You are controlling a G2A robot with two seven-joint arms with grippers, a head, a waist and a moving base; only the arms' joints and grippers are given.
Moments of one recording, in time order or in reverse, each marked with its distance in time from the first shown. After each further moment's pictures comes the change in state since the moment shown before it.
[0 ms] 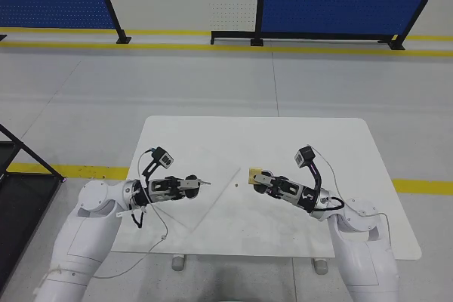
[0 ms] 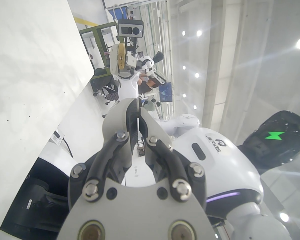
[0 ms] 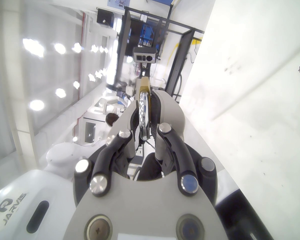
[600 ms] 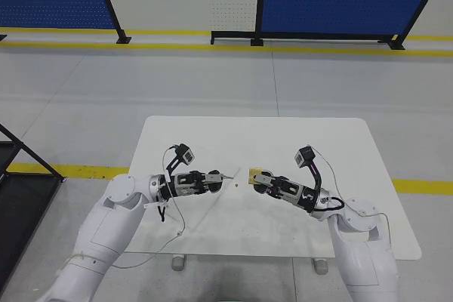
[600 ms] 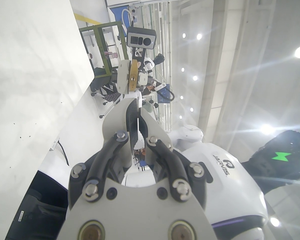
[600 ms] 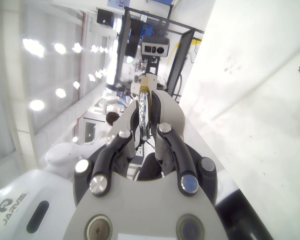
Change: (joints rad) left arm -0.120 -0.032 0.187 0.068 0.031 -0.001 0.147; right arm 0.000 0.000 0.000 0.000 0.000 0.000 0.000
